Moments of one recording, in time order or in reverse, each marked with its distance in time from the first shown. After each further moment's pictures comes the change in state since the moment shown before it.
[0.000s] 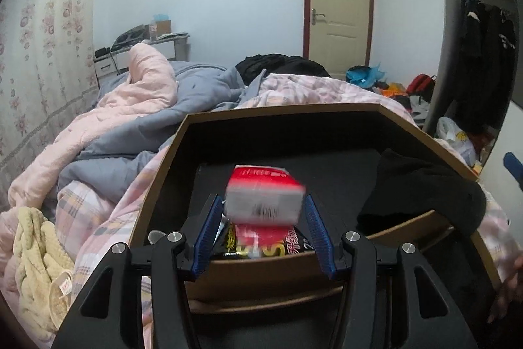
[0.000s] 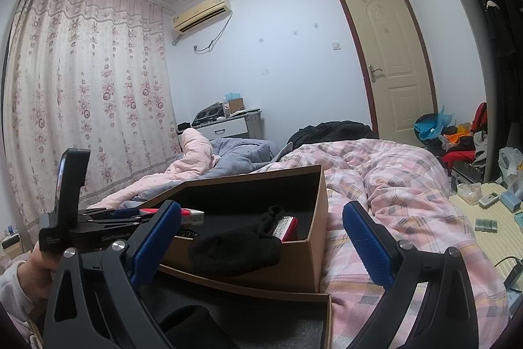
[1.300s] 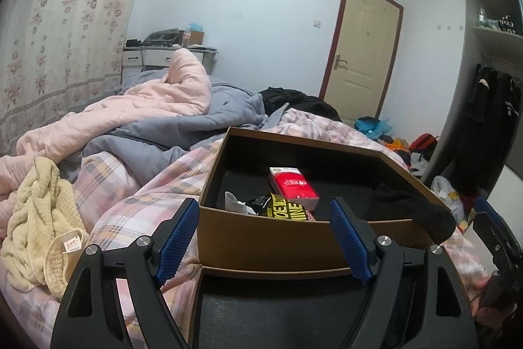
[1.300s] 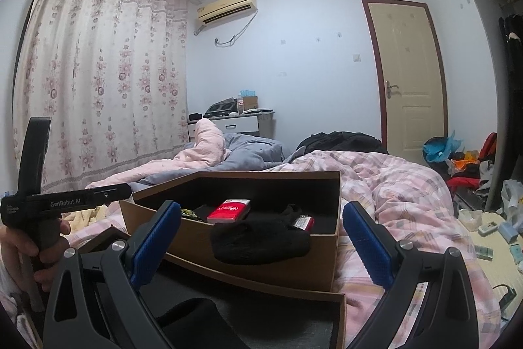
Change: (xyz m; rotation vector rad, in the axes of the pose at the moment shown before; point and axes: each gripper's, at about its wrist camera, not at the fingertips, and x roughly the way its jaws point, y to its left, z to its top) left arm -0.060 0.042 -0.028 -0.220 -0.155 0.001; right arm 0.000 0.025 -0.005 -0.122 -0.013 0.025
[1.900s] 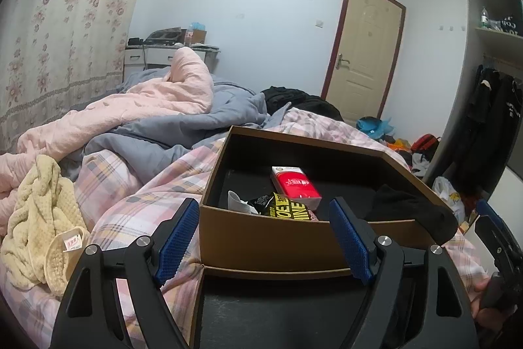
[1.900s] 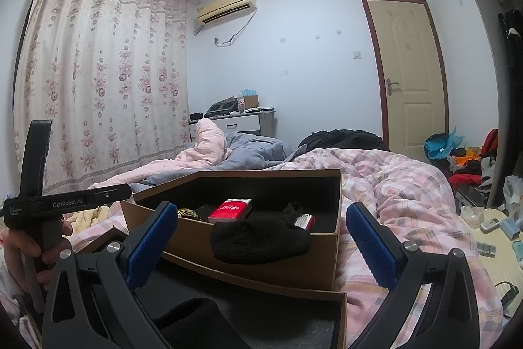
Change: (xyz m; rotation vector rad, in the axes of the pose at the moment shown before) left arm 0.000 0.002 0.000 -0.004 0.002 0.006; right arm 0.002 0.001 0.000 0.008 0.011 0.005
